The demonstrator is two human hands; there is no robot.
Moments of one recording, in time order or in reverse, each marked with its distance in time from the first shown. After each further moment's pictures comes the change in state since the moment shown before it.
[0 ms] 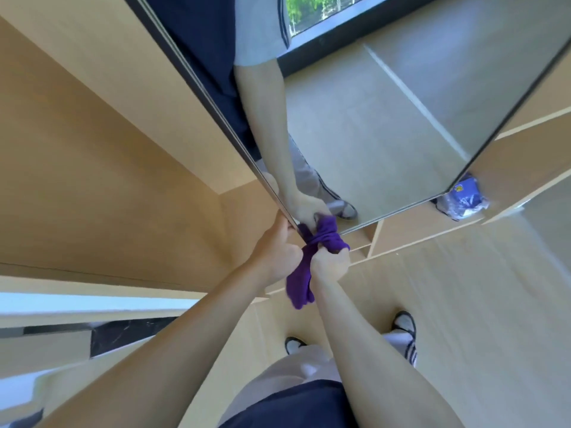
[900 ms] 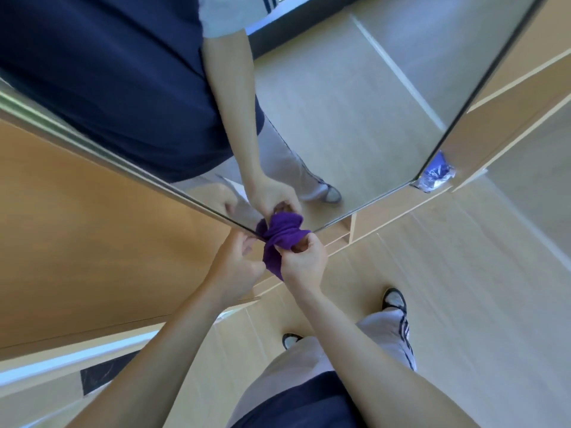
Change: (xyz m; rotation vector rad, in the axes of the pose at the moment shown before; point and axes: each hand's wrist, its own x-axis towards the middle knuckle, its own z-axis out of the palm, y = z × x) left_hand 0.009 0.010 -0.018 -0.054 -0.002 0.045; right_hand -0.007 -0.023 0.005 -0.146 -0.039 -0.334
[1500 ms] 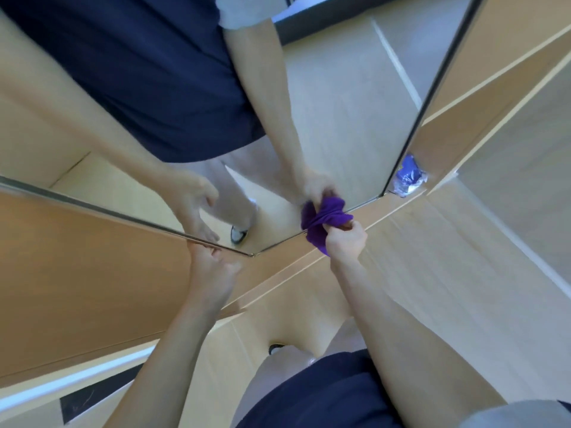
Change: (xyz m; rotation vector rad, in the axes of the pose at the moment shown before) left_hand -0.003 0.052 0.031 -0.260 0.266 -0.077; right_hand 0.117 -0.012 -0.092 0.149 0.262 0.187
